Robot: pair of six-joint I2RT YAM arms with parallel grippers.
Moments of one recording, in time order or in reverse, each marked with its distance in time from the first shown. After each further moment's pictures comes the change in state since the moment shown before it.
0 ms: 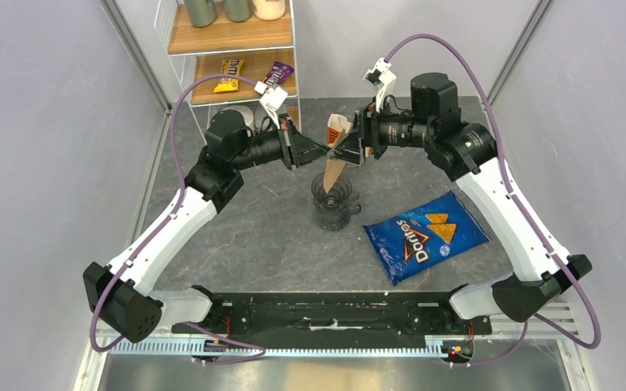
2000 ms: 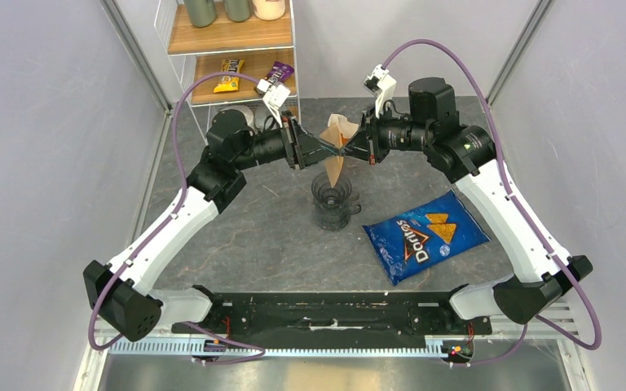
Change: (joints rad) left arm -0.035 0.002 0.011 0.062 0.001 -0.052; right arm 0.001 -0.005 -0.035 -0.026 0.066 -0.057
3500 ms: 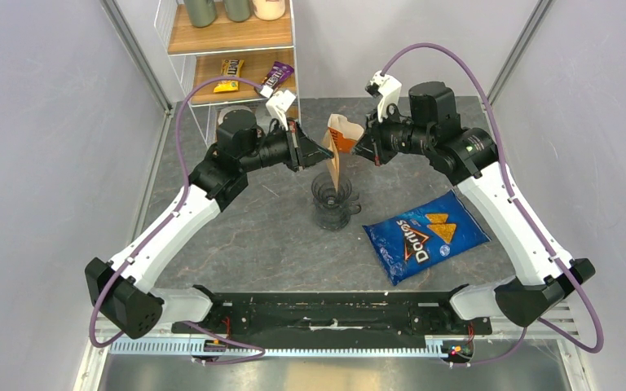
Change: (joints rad) left arm -0.014 0.023 0.029 -0.206 -0.130 0.069; right arm -0.002 -0.018 -0.015 -0.059 0.151 -0.104
